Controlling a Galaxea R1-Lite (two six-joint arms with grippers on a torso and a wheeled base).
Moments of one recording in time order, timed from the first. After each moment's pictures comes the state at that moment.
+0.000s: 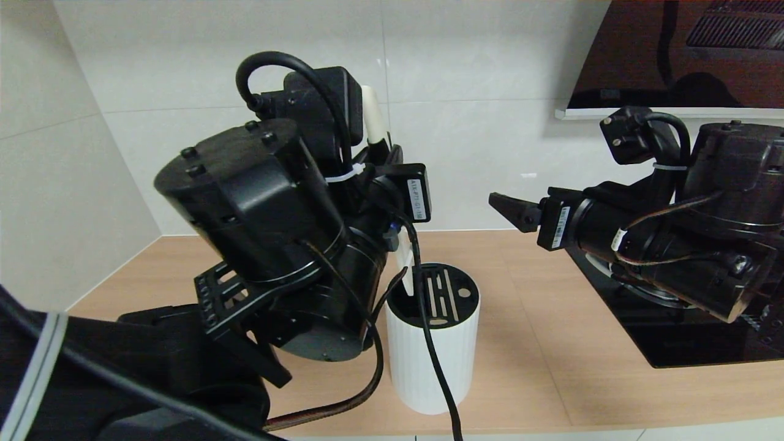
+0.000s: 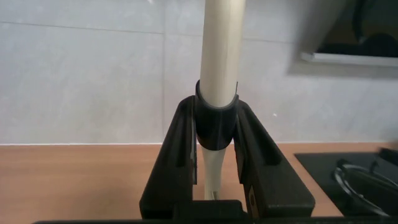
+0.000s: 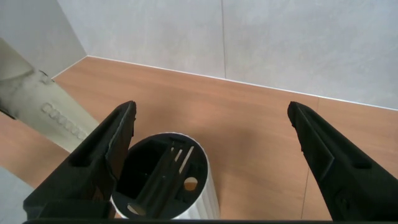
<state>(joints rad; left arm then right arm) -0.91 1.79 -0.98 -1.08 0.77 0.05 0.64 1.59 -0.88 -0.70 -0.18 0.13</state>
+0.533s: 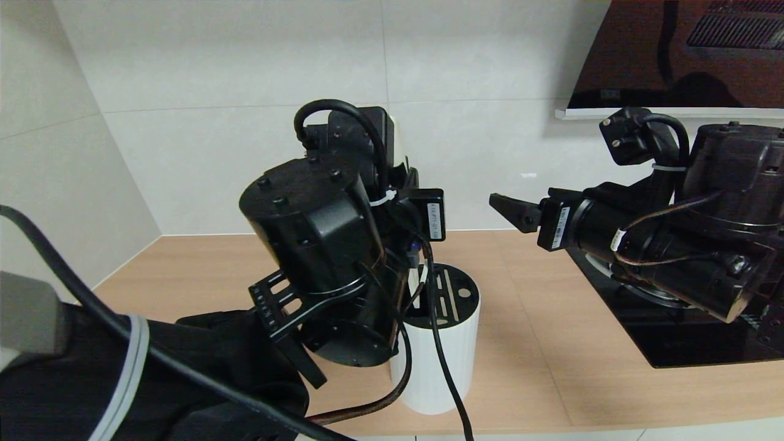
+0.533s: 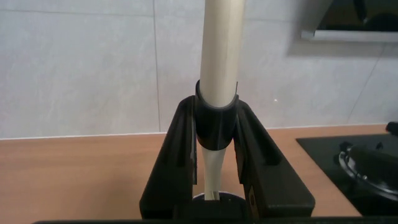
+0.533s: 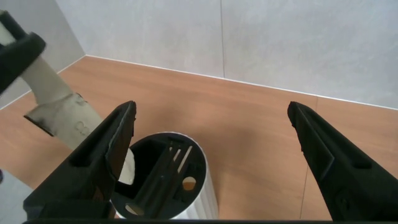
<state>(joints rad) -0.91 1.87 -0.99 -1.09 0.77 0.04 0.64 1.59 -0.88 -0.70 -0.18 0.13</state>
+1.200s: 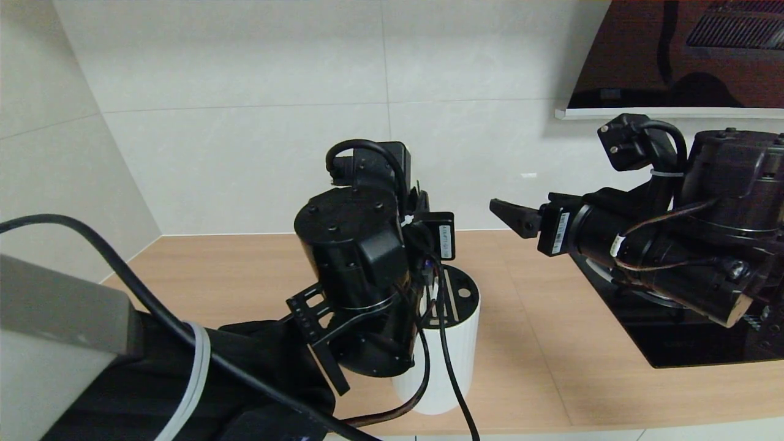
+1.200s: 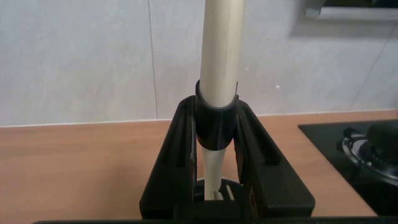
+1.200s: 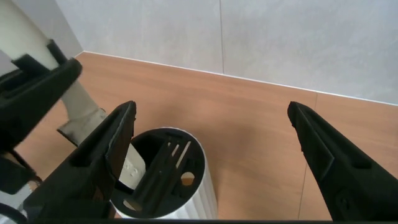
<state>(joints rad) -0.91 1.93 -0.99 -1.09 0.78 -0.02 0.64 1.59 -0.86 -0.70 -0.18 0.13</state>
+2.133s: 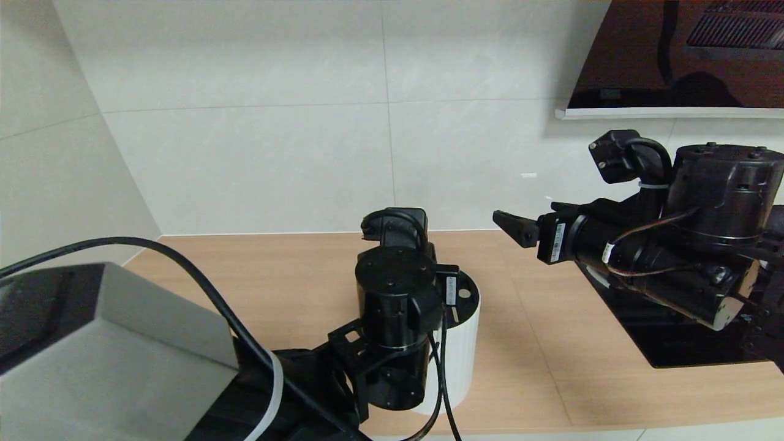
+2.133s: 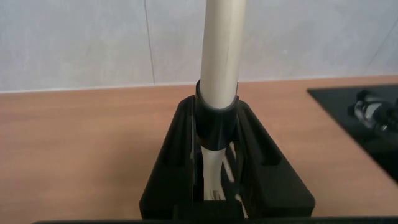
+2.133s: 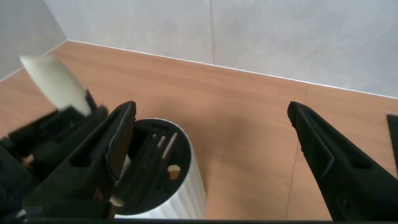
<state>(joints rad) -0.91 2.05 -0.91 -1.08 0.78 -0.10 0.62 1.62 -0.84 -0.70 -0.19 0.10</state>
